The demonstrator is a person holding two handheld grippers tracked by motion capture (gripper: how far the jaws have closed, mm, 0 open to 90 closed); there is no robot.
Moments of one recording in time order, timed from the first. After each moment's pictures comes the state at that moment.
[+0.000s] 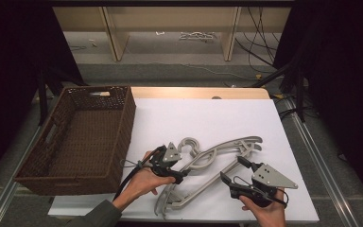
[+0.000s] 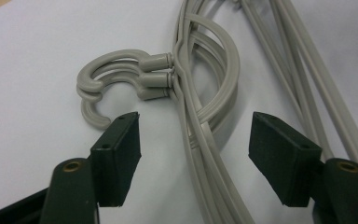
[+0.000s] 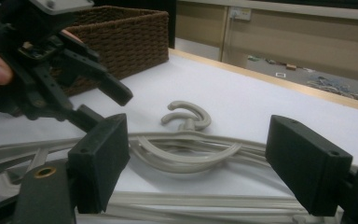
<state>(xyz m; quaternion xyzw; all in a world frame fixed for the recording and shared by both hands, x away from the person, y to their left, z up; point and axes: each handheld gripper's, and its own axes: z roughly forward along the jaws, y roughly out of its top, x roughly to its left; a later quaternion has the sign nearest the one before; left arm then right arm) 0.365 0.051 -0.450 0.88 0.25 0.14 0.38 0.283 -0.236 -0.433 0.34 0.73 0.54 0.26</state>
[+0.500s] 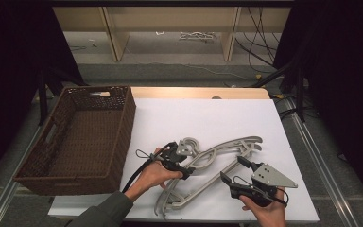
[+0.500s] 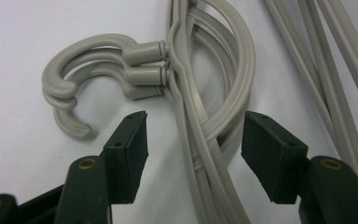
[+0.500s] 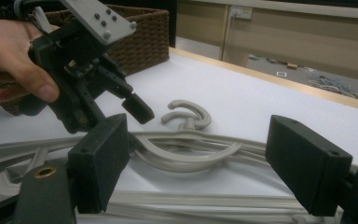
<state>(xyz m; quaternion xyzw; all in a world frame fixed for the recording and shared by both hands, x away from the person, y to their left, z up) 0.387 0.031 -0.457 0.90 0.25 0.11 0.34 0.285 -0.235 -0.434 0.34 0.73 0.54 0.25</state>
